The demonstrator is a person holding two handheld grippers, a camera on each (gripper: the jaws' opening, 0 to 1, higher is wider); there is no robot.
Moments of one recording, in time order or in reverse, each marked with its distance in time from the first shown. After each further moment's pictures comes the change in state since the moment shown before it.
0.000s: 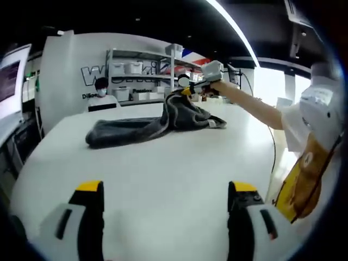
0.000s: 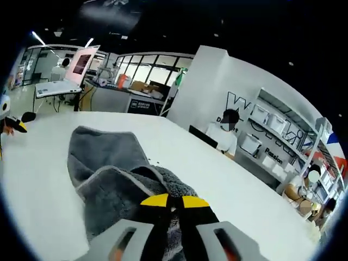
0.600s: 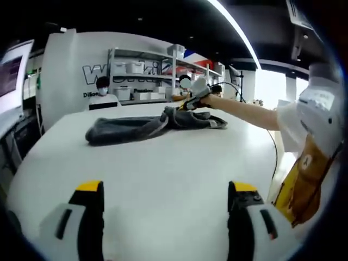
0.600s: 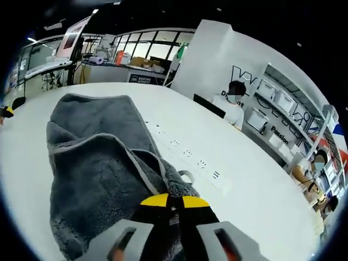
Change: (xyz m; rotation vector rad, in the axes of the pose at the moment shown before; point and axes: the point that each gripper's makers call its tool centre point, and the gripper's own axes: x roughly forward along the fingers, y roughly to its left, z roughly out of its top) left arm 0.002 0.001 -0.003 -0.021 -0.005 0.005; right arm 0.052 0.010 -0.062 0.016 0.165 0.043
